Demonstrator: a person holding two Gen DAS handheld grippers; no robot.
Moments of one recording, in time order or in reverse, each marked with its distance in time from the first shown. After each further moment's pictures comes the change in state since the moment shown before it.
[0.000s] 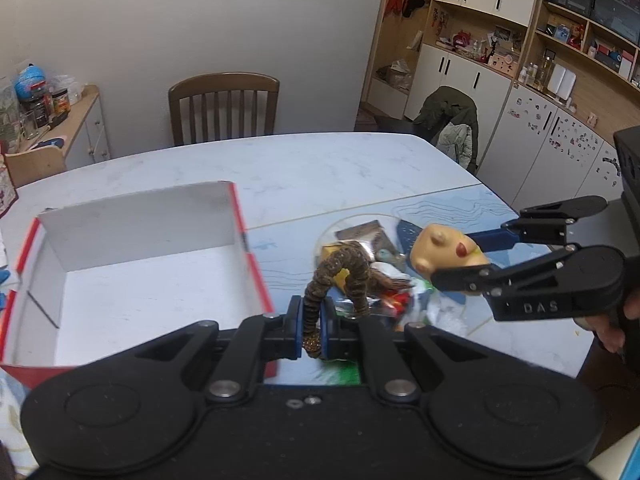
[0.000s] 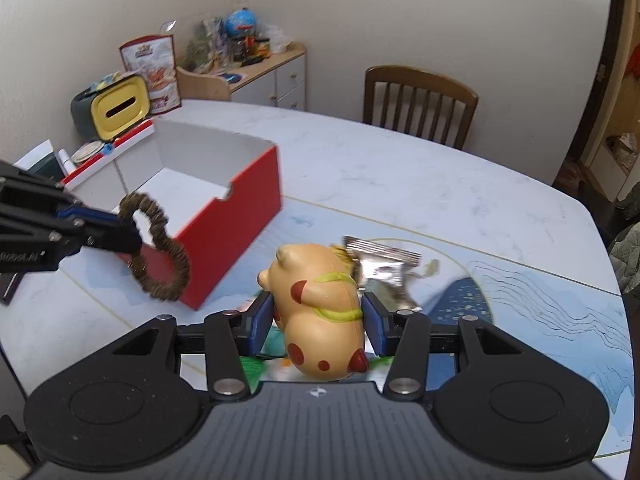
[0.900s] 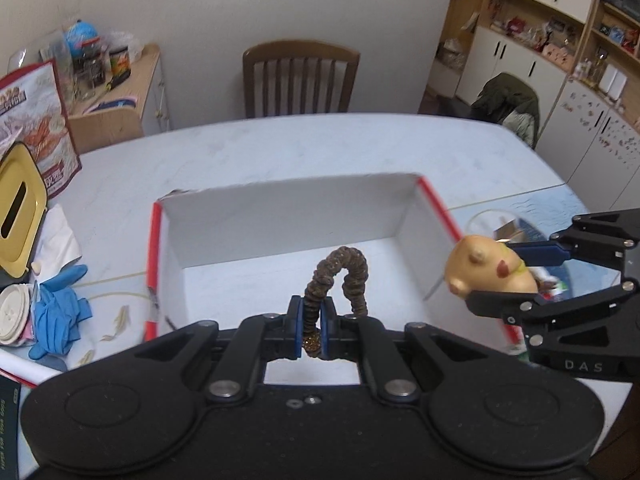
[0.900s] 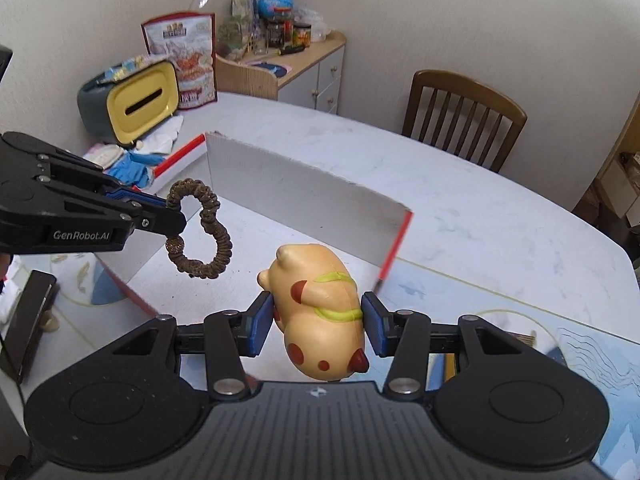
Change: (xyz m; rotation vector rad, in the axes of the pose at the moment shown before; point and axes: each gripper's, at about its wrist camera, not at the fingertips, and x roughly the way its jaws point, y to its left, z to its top) left arm 0.034 0.180 0.024 -0.053 0.118 0.090; right arm 0.094 0.150 0.102 -0.050 0.068 -0.032
